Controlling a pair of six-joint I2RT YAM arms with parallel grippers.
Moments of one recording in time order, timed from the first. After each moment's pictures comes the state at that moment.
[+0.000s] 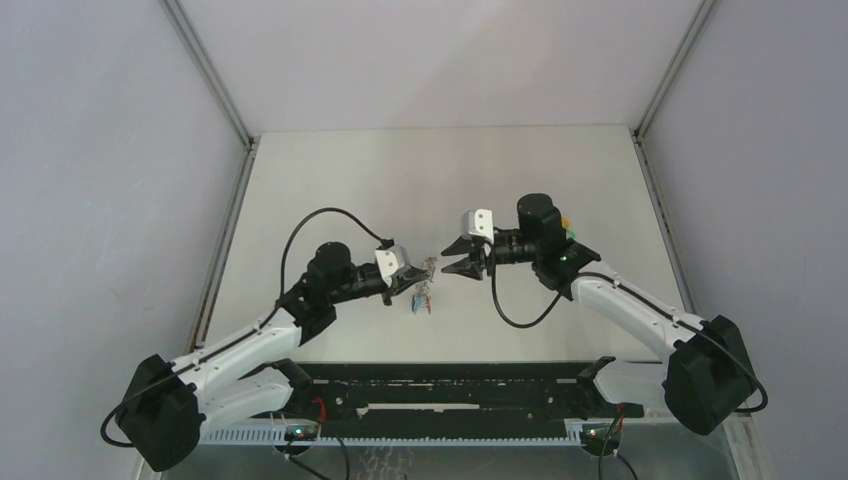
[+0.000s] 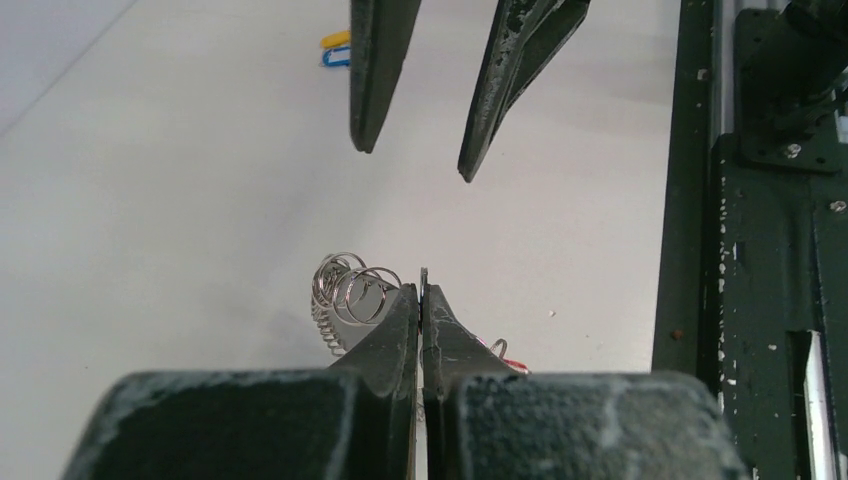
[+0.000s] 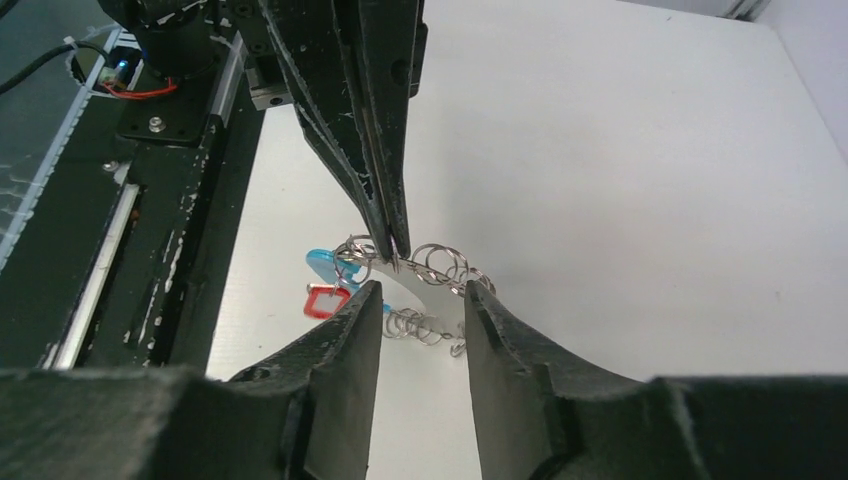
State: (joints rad) left arm -0.66 0.98 0.48 0.31 0.57 0.21; right arm 0.58 1.22 0.82 0.04 -0.93 -0.44
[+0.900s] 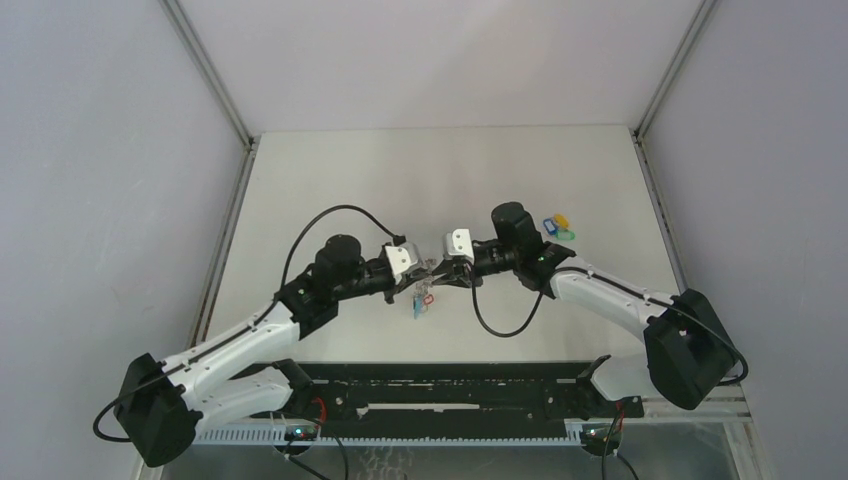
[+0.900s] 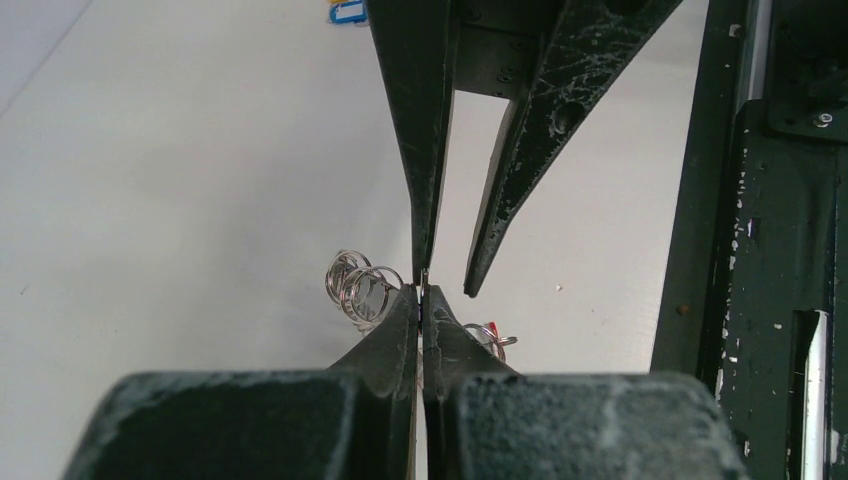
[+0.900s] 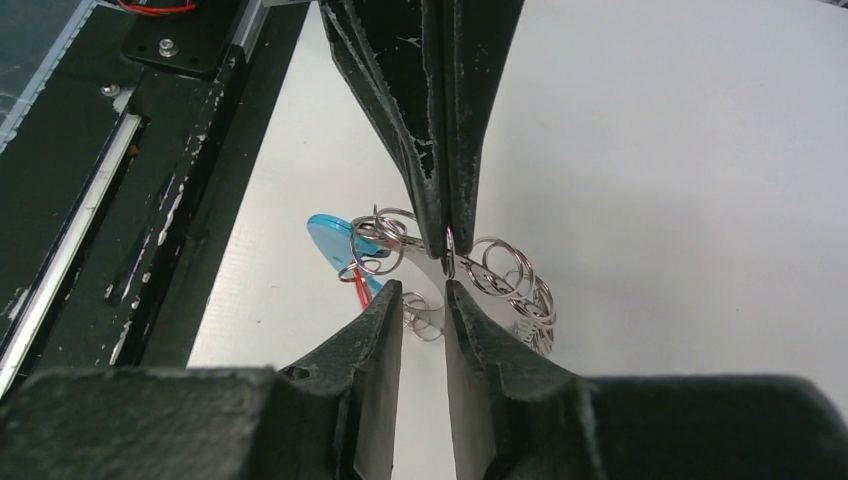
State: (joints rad) left arm -0.74 0.98 0.62 0.05 0.43 0.28; right arm 0.66 1.35 0.81 0.03 -0.92 -0.61
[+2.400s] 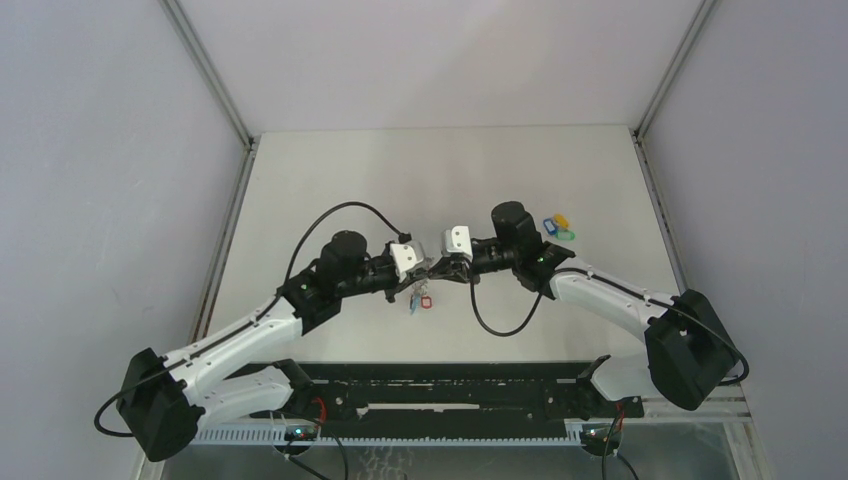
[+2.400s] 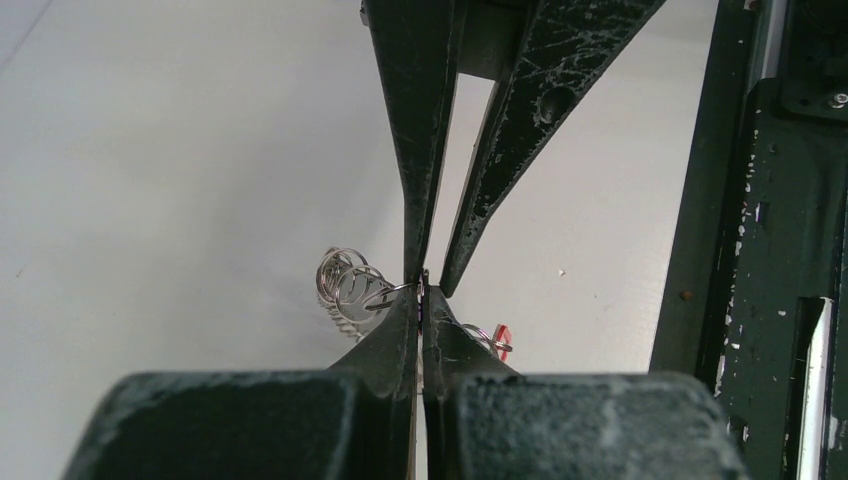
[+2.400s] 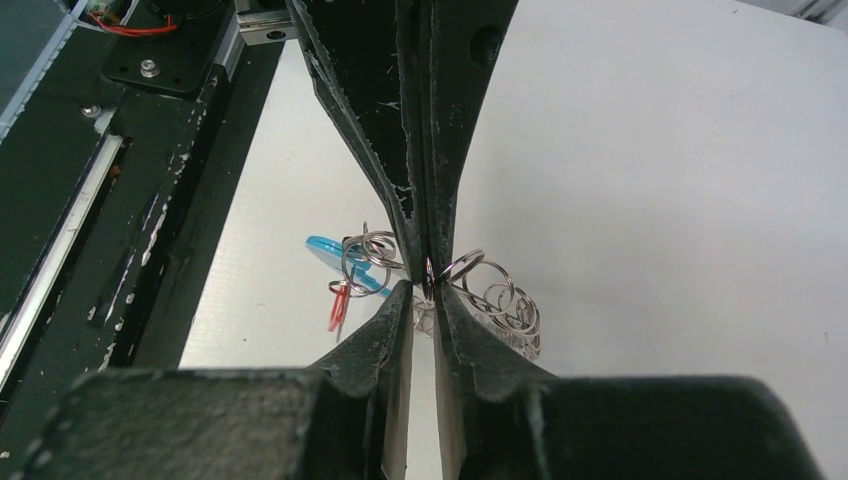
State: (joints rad) left arm -0.76 1.01 0.66 -0.02 0.40 0.30; right arm 0.68 1.35 0.81 0.08 -0.90 -0.57
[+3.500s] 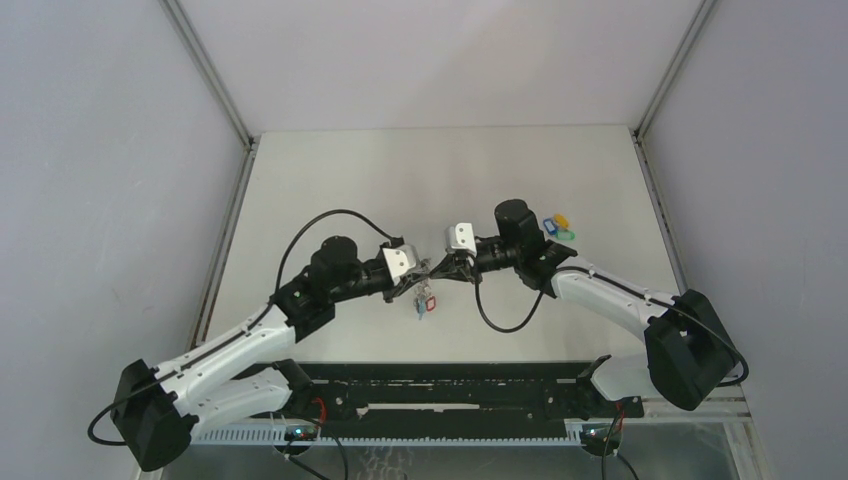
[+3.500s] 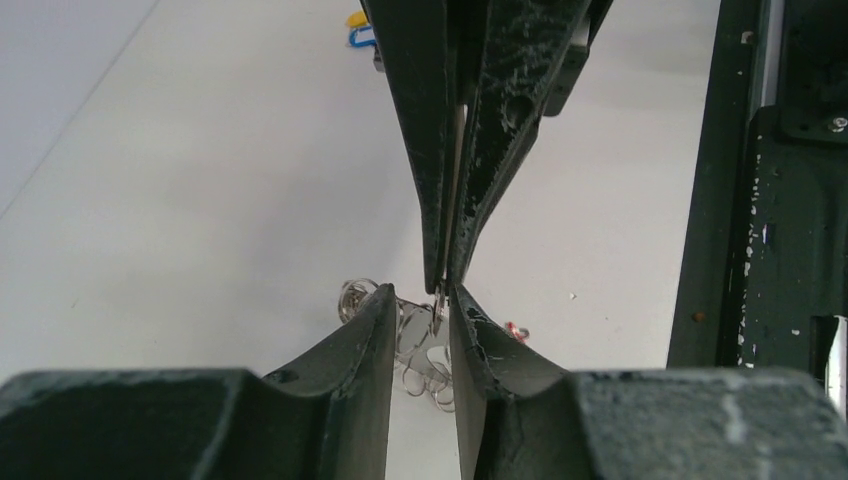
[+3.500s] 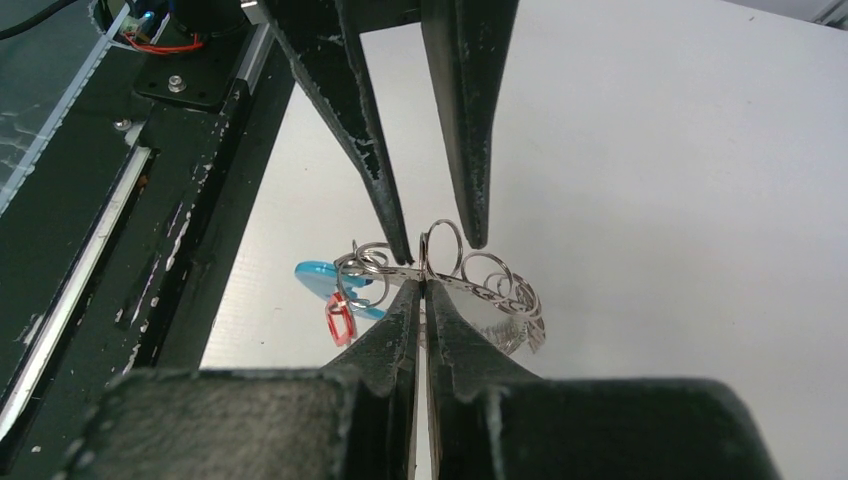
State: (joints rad) left arm -0.77 0.95 0.65 0.02 0.39 0.32; right arm 0.64 1.35 0.81 0.09 -0.95 -0.54
